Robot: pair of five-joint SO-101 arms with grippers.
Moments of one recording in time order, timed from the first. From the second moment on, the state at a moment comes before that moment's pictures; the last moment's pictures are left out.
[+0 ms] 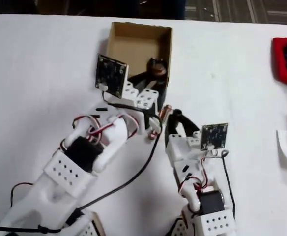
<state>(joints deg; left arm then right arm) 30.2 -44.4 37.9 25.6 17.0 -17.1 -101.9 96.0 31.2 -8.5</state>
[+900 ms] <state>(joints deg) 32.9 -43.9 42.7 19.6 17.0 -18.5 -101.9 96.0 27.1 1.7</state>
